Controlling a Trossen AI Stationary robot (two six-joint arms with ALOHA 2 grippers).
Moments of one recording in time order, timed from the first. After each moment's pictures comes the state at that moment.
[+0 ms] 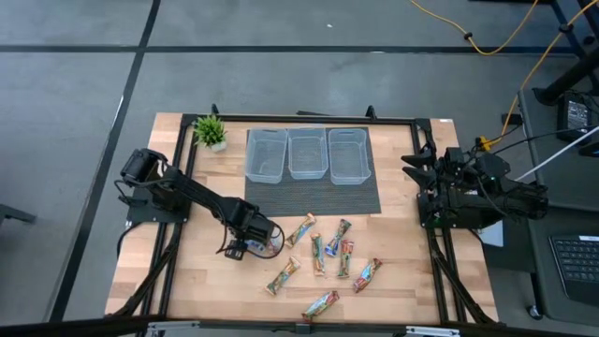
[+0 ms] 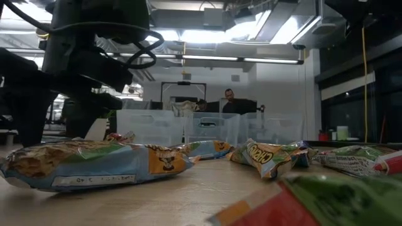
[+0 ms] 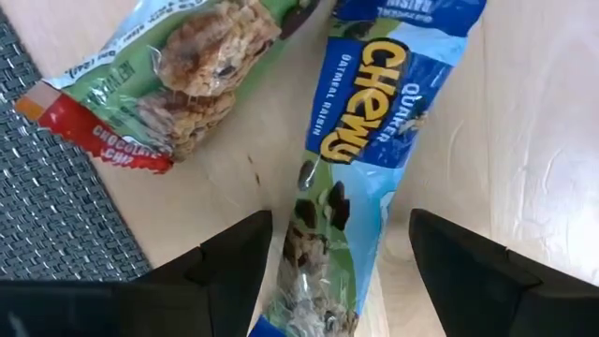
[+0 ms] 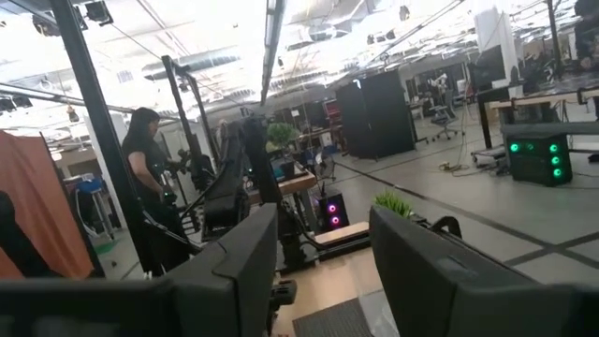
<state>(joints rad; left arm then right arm) -0.30 1.73 0.91 -0.71 0.08 -0.10 -0.05 0.07 0.40 -0.09 0.10 0.26</state>
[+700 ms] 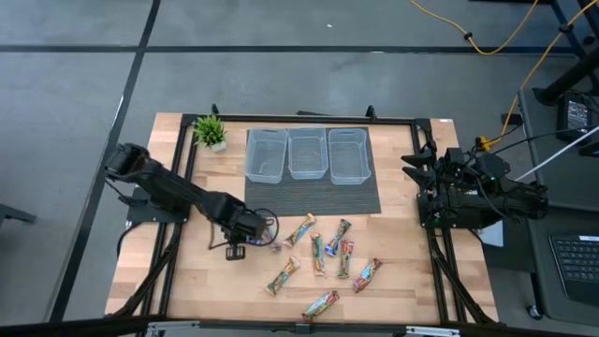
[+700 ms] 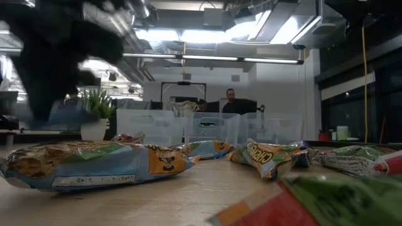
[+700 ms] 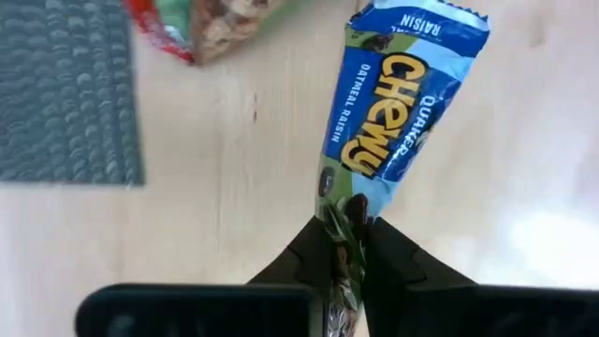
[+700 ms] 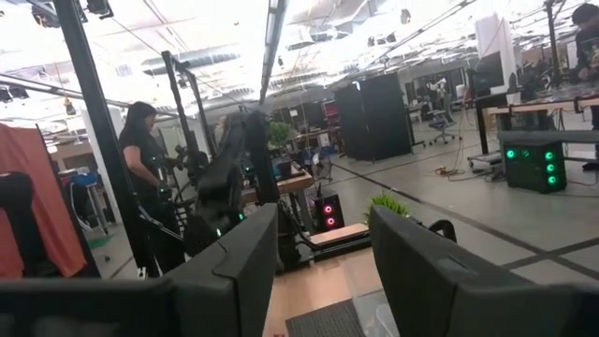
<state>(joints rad) -0.33 1.50 0.93 -0.81 0.08 -0.51 -0.05 0.07 0.40 -0.09 0.10 0.22</state>
